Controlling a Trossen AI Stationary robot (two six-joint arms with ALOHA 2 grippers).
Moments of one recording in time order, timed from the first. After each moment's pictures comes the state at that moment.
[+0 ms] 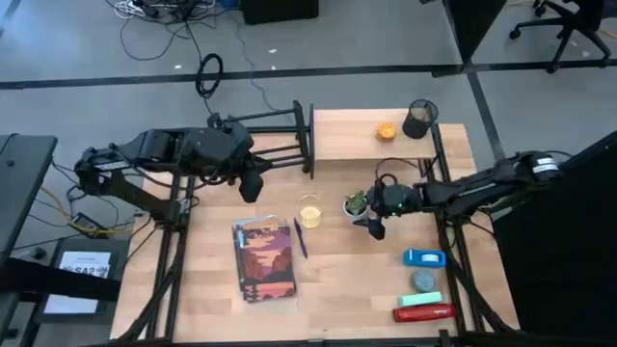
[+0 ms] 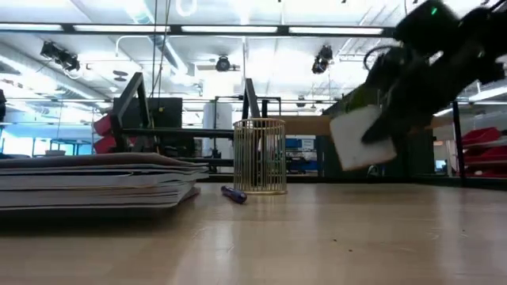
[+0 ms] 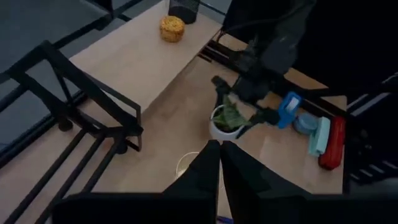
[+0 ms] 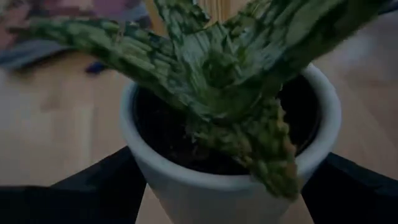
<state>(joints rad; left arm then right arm) -0.07 1.28 1.71 -1.00 -0.32 -0.52 0.02 1.21 0.34 0.24 0.11 0.23</state>
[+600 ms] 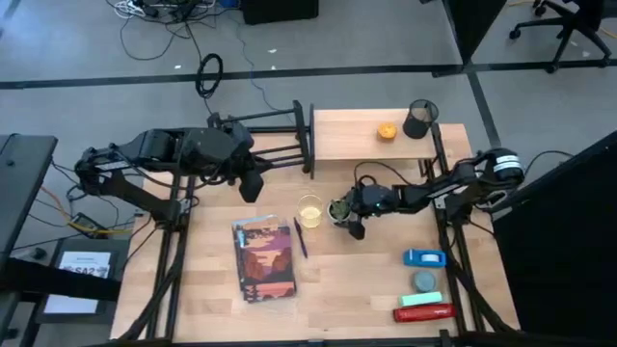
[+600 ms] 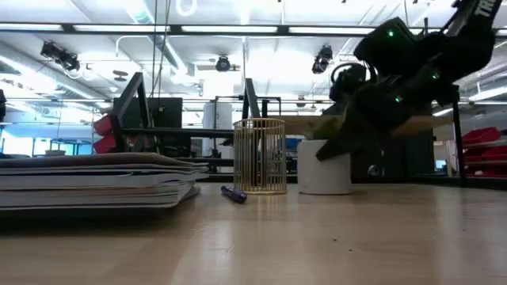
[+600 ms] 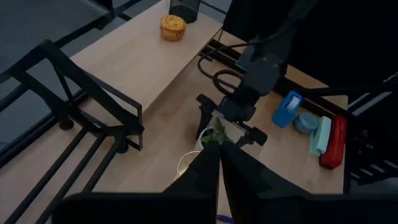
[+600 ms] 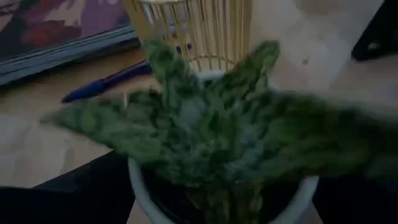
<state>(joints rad) -0.07 1.28 1.71 -1.00 -0.32 -0.52 -0.01 1.52 0.46 0.47 0.06 0.19</state>
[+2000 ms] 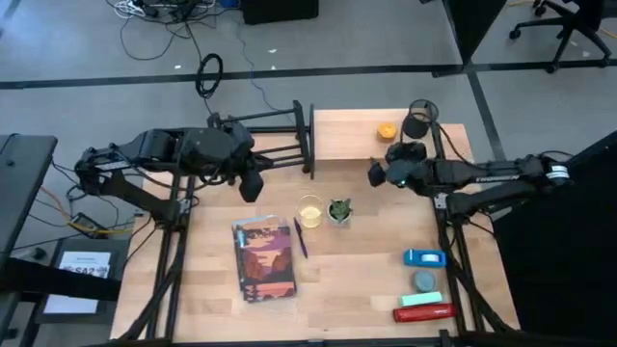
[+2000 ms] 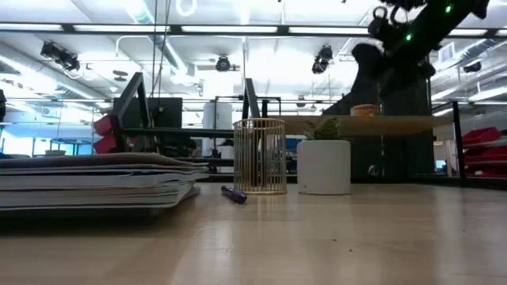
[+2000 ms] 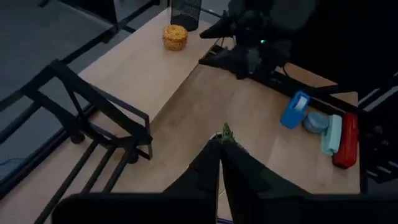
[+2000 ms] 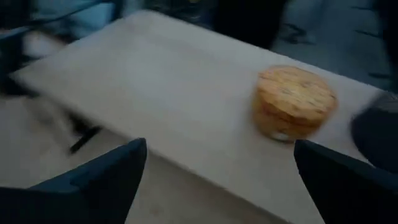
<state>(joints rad) -0.07 1.28 1.71 -0.99 -0.34 -0.45 -0.07 1.02 0.71 -0.51 0.94 0.67</state>
